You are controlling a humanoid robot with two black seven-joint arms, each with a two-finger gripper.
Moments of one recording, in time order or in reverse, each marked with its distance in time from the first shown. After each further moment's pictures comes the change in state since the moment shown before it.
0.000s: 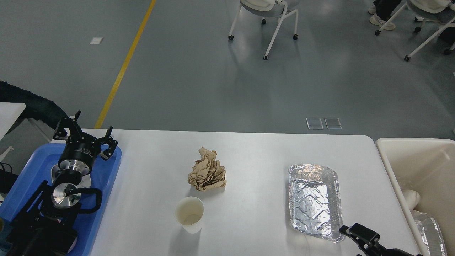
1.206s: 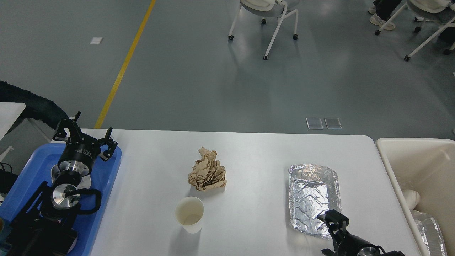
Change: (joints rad) left arm 0.005 0.002 0.002 0.002 0.000 0.000 0.001; right arm 0.107 0.279 0.003 -0.020 0.338 -0.299 -0.127
